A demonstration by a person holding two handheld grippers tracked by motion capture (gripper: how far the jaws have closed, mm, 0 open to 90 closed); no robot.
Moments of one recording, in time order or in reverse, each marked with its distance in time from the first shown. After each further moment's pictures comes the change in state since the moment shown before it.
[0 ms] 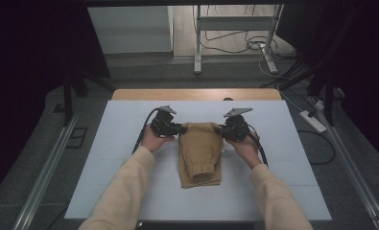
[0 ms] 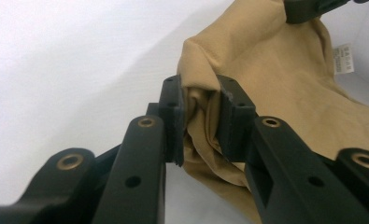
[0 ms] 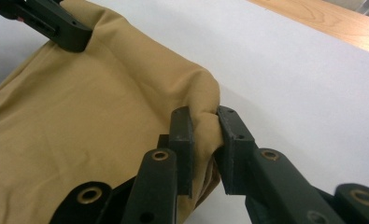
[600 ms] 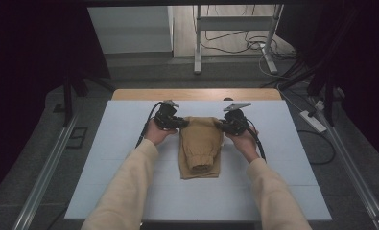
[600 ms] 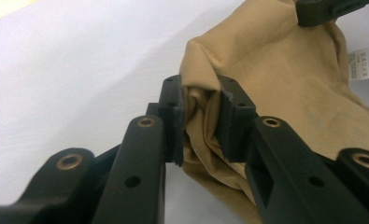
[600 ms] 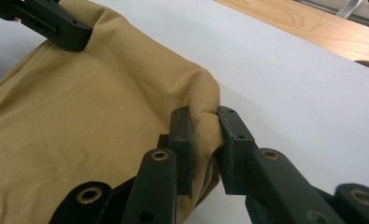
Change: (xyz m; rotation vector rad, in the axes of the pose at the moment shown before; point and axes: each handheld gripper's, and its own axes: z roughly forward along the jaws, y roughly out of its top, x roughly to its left) left arm 0.014 0.018 0.011 0.017 0.041 -0.004; right arm -0.016 0.009 0.013 0.002 -0.035 0.016
